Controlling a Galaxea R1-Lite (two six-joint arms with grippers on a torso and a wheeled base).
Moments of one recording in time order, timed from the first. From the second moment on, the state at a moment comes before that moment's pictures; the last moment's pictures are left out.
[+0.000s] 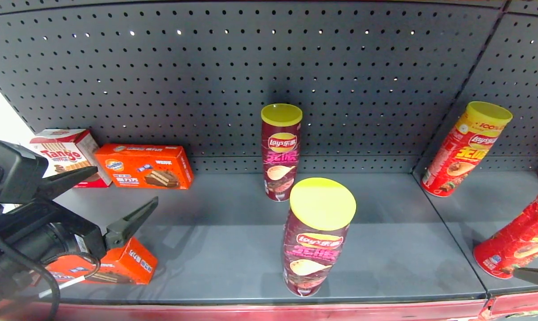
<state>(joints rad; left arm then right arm) -0.27 1.17 -0.38 -0.76 -0.03 0.25 0.59 0.79 -0.57 0.14 0.14 0.02</state>
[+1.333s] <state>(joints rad) -0.28 1.17 -0.38 -0.76 -0.03 0.25 0.76 1.40 -0.80 -0.03 -0.05 -0.02</state>
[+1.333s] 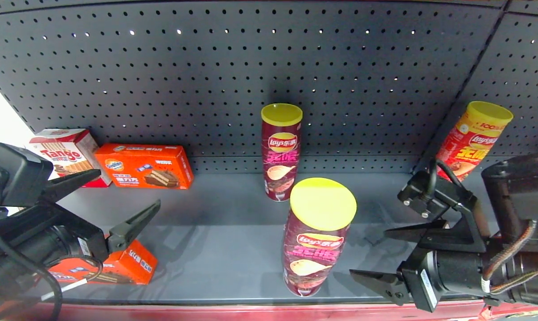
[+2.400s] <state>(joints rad) -0.27 1.17 -0.37 -0.76 -0.03 0.25 0.75 1.54 -0.91 -0.03 -0.06 -0.02</state>
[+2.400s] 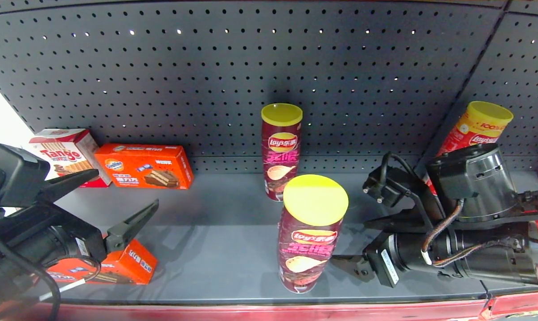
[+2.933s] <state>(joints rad) -0.27 1.15 -0.36 -0.76 -0.03 0.25 0.75 1.56 -0.93 -0.03 -0.06 -0.05</state>
